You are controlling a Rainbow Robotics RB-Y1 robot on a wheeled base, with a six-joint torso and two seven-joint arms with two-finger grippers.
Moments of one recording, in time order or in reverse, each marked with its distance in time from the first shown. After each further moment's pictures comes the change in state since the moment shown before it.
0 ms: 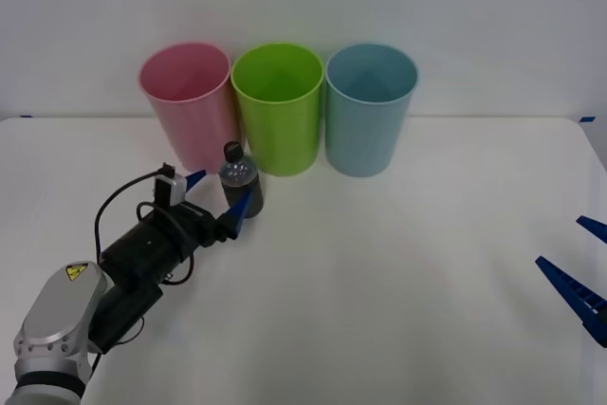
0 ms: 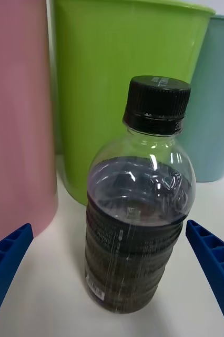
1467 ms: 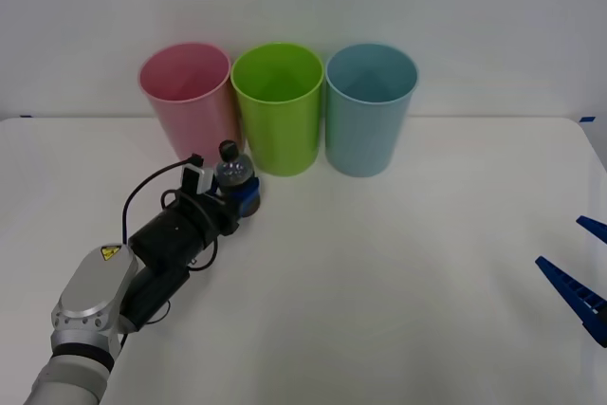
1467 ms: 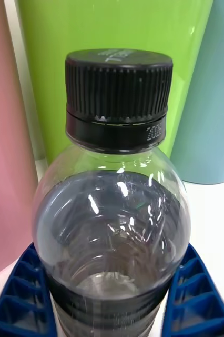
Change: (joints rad) right arm 0.000 0.000 0.000 0.000 0.000 0.000 0.000; left arm -0.101 -0.034 -0.039 0.109 -0.027 0.075 -0.039
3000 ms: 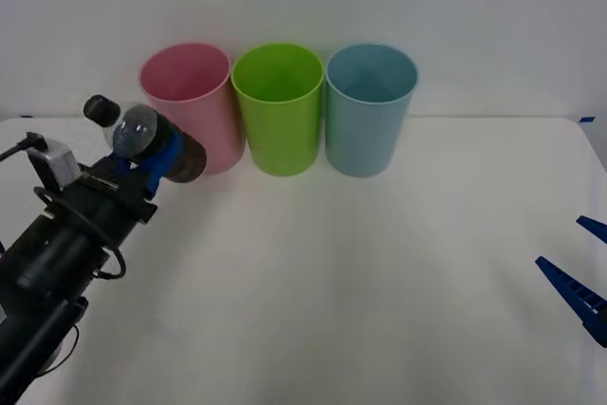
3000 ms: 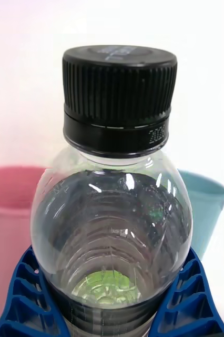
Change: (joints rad) right arm 0.000 0.000 0.000 0.000 0.000 0.000 0.000; left arm 0.388 0.172 0.069 -0.717 0.311 0.023 0.207
